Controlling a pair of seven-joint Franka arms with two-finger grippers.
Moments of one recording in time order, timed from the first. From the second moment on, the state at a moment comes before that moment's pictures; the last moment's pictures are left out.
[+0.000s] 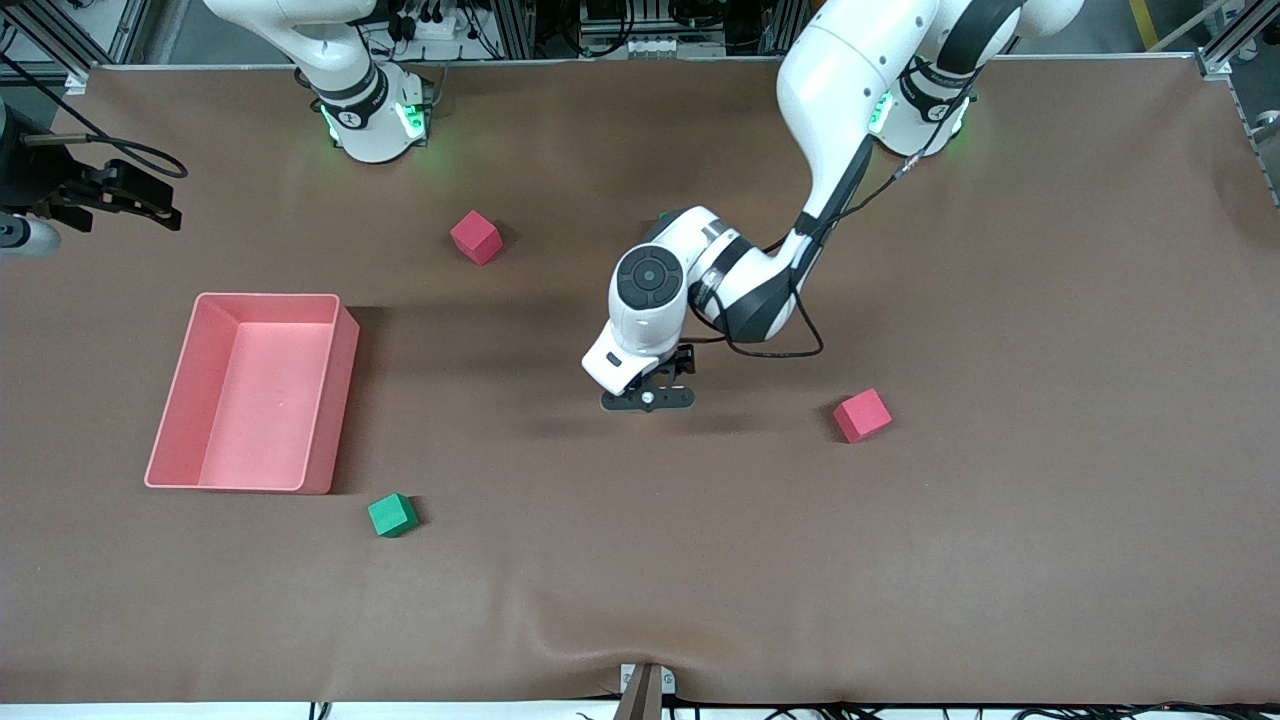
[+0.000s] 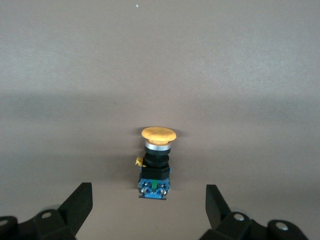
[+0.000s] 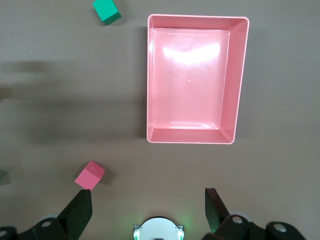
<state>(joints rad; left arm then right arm) -0.76 0.85 -0.03 -1.25 -0.04 2.12 -0.80 0.02 -0.05 -0.02 -1.57 0.00 1.38 -0.01</state>
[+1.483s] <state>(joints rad) -0.77 0.92 -0.02 -1.26 -0.02 2.20 -0.80 0.01 -0.05 -0.02 -1.57 0.00 1.38 -0.01</state>
